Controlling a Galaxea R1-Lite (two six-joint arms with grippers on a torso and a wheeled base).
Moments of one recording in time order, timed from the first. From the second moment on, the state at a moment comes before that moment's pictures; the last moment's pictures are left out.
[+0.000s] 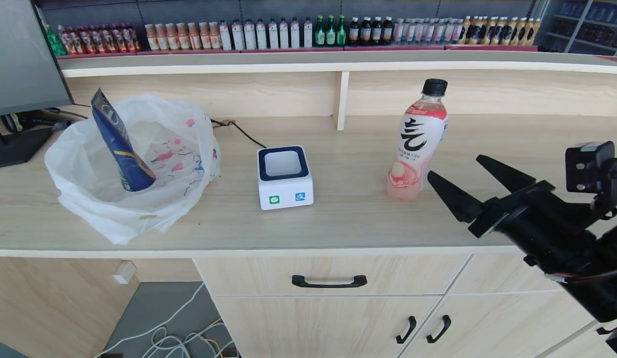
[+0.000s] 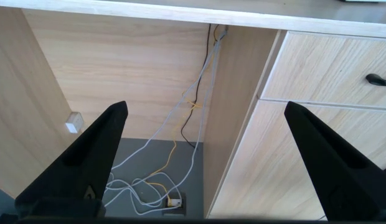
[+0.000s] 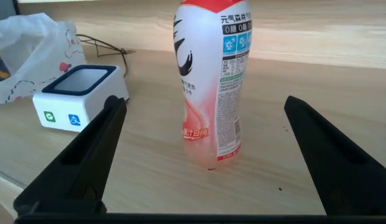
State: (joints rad) left arm 0.00 0.00 0.00 0.00 0.00 0.00; right arm 0.40 1.62 -0.34 -1.57 0.04 -0.02
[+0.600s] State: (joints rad) left arm 0.00 0.00 0.00 0.00 0.00 0.00; right arm 0.39 1.77 -0.47 -1.57 0.04 -0.06
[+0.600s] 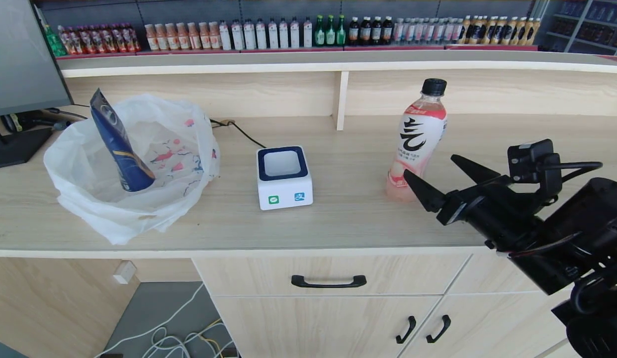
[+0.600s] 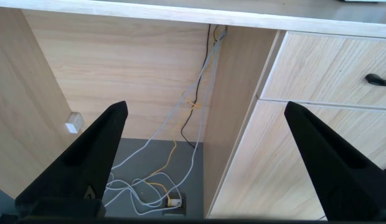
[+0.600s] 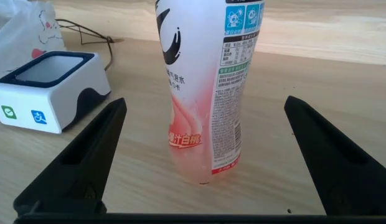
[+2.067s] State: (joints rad) left arm 0.00 0.00 0.00 0.00 0.00 0.00; right arm 0.35 1.97 -0.75 -1.57 0.08 -0.06
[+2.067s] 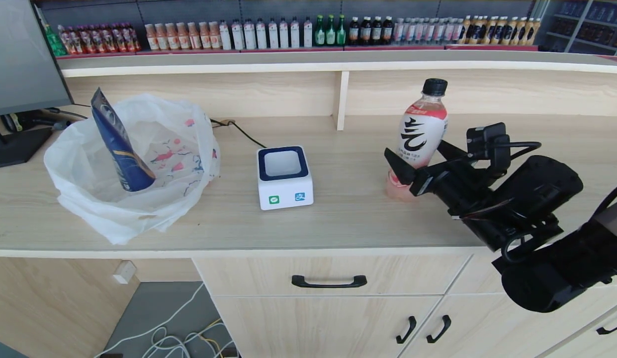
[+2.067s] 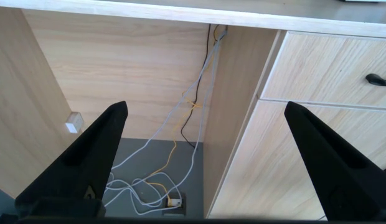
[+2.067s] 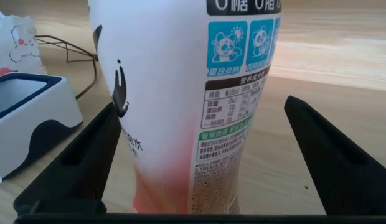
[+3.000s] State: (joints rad) left arm 0.00 0.00 0.00 0.00 0.00 0.00; right arm 0.33 2.00 -0.82 -1.57 0.12 -0.06
